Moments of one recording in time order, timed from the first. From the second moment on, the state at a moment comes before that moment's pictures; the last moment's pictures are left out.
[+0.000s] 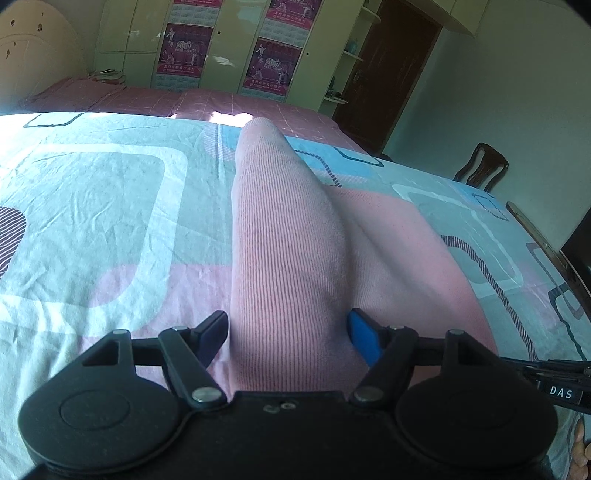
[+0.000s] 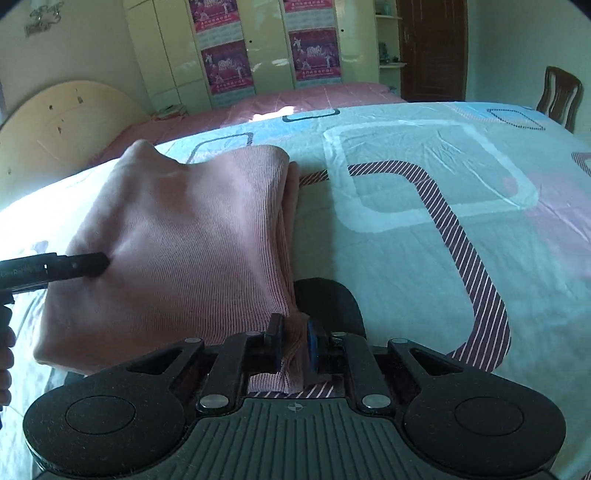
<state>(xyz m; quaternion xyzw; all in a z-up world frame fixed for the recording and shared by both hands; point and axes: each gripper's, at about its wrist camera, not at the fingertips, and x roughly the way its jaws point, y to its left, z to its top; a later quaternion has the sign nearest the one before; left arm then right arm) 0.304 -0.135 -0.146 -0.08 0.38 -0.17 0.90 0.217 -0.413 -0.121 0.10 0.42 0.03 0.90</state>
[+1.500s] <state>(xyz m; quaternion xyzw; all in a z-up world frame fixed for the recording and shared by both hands) 0.409 -0.139 -0.142 -0.06 0.35 -0.09 0.93 0.379 -0.394 -0.135 0.06 0.34 0.01 0.94</state>
